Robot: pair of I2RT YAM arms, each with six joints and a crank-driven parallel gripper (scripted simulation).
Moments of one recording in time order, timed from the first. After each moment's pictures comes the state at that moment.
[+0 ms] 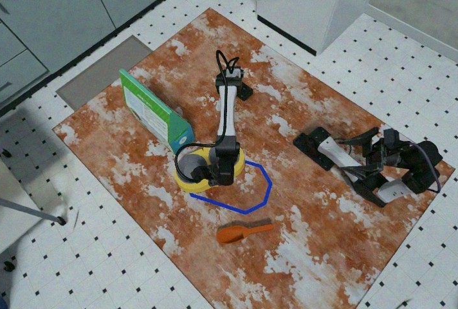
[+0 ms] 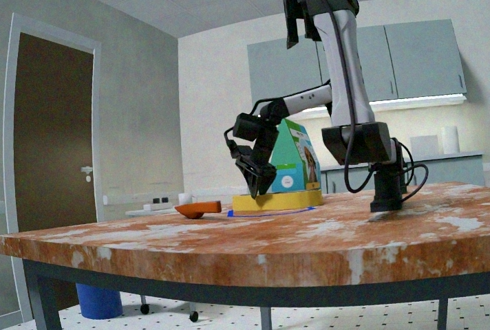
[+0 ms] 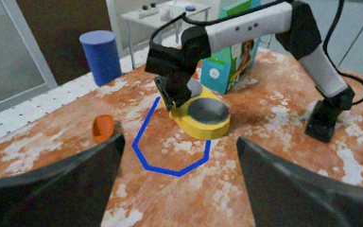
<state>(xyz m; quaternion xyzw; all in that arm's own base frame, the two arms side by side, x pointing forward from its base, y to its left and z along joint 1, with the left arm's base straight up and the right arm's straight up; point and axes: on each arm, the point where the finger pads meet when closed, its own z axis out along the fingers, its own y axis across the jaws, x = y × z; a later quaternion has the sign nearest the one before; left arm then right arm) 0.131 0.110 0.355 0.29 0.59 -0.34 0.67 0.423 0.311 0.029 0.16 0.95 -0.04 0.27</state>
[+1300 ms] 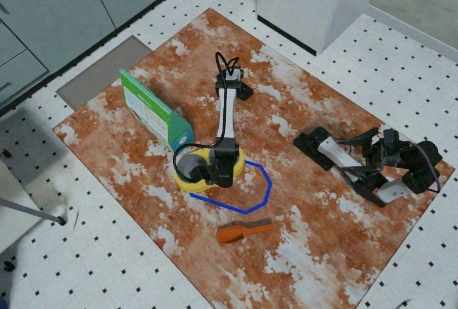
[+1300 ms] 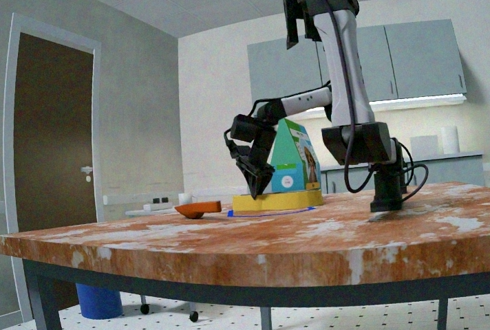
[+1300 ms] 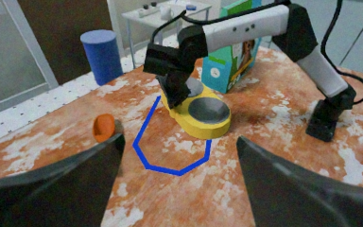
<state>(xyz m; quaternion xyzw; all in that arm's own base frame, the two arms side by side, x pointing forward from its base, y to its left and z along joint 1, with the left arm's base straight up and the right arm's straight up) 0.131 0.110 0.354 0.29 0.59 -0.34 0.67 0.430 0.307 0.029 0.19 0.94 -0.05 0.27</state>
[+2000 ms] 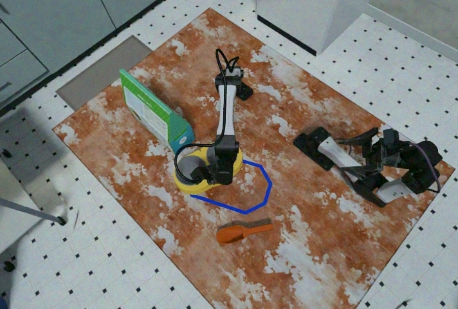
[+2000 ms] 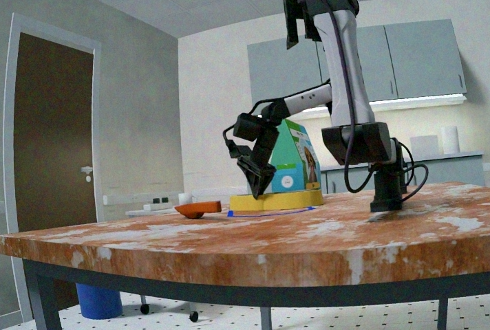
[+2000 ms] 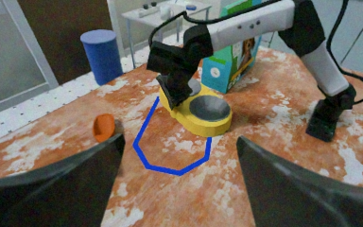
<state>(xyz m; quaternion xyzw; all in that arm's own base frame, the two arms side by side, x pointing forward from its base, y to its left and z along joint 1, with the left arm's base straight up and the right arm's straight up) 0.131 0.110 0.354 0.29 0.59 -0.34 0.67 0.425 0.307 0.029 0.13 0.95 -0.04 0.27</state>
